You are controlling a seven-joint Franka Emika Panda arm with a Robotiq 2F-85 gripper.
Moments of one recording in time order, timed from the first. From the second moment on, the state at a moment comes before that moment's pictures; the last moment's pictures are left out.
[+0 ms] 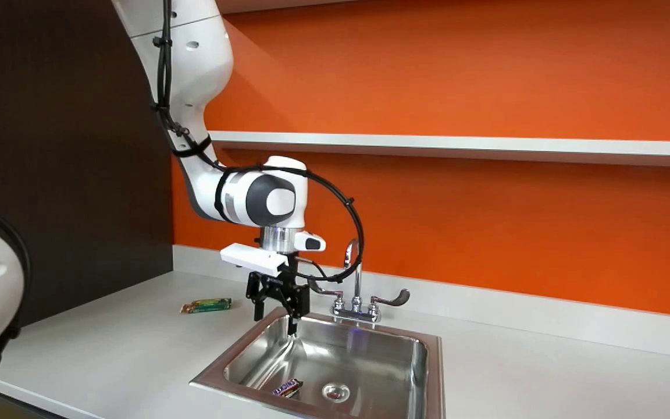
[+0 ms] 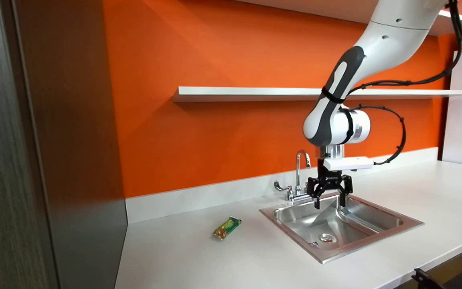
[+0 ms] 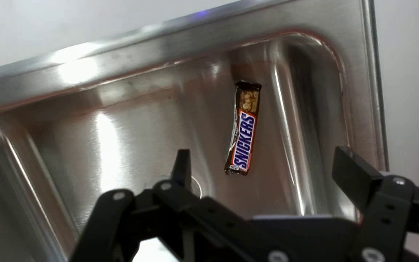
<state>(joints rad) -0.05 0.12 -0.13 -2.47 0.04 2.53 -0.02</state>
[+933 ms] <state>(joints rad) -0.04 0.38 -0.13 -2.42 0.04 2.77 0.03</state>
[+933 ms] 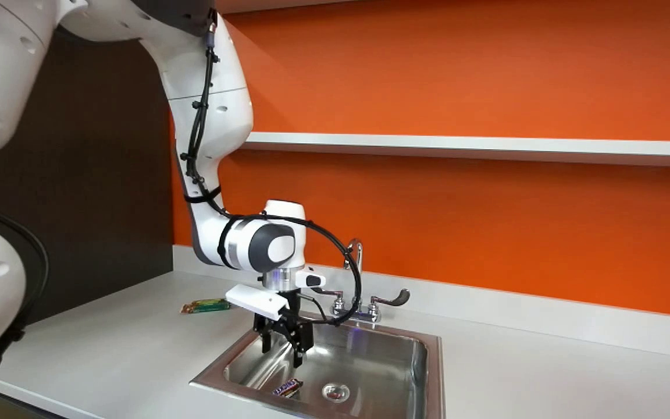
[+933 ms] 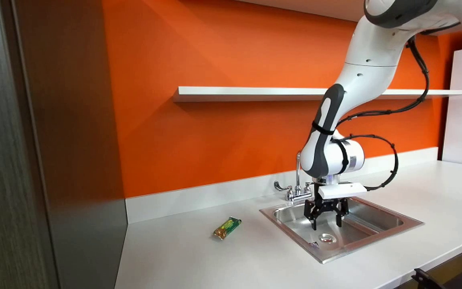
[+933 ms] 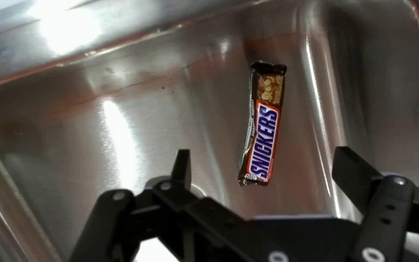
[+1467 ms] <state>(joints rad) -0.04 0.49 -0.11 -2.39 0.04 2.87 0.08</state>
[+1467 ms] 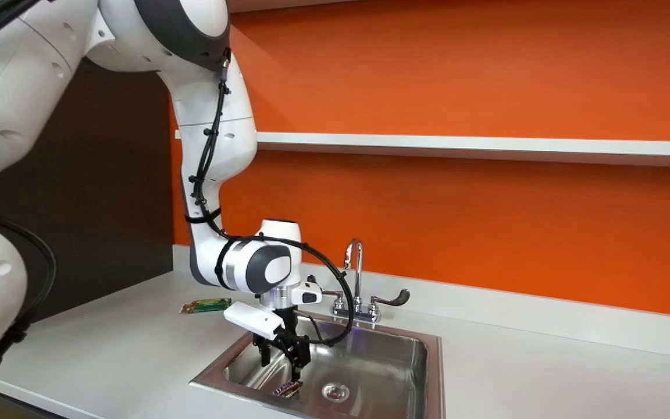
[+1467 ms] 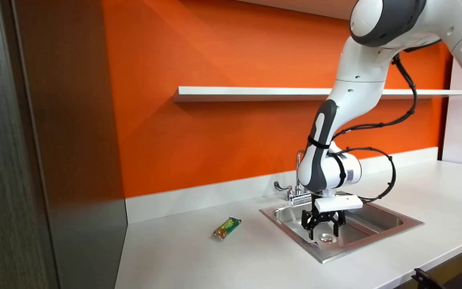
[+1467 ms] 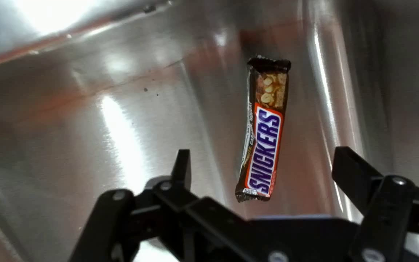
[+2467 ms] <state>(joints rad) -0.03 0.56 -0.11 -2.36 0.04 2.90 0.09</state>
